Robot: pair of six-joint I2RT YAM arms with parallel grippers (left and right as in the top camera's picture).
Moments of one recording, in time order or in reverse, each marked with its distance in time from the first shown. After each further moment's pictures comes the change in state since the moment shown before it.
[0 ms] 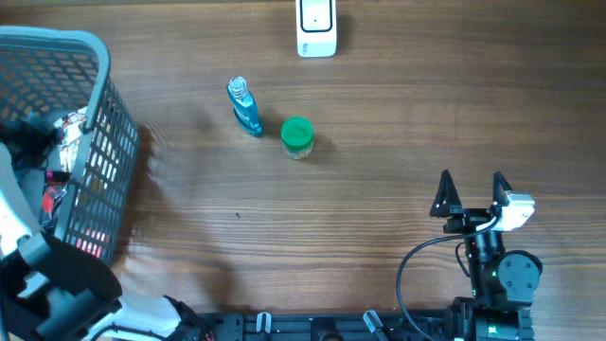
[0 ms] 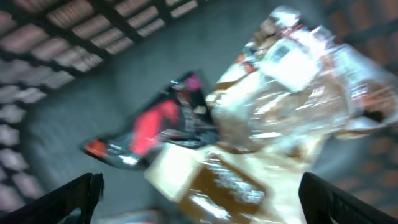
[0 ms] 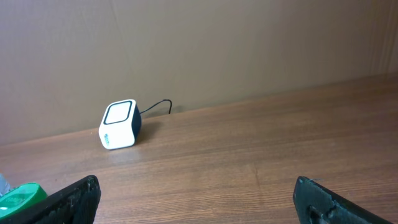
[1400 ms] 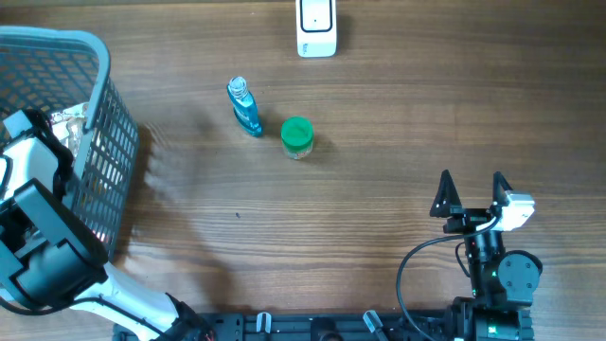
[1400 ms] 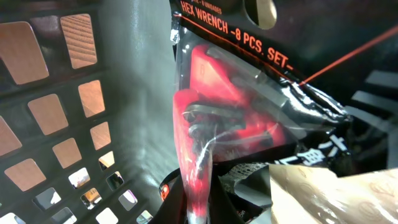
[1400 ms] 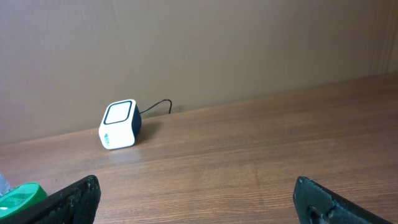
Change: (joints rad) left arm -0.043 0.189 -0.307 0.314 -0.515 0.723; right arm 0.000 0.000 0.000 0.000 0.000 0.000
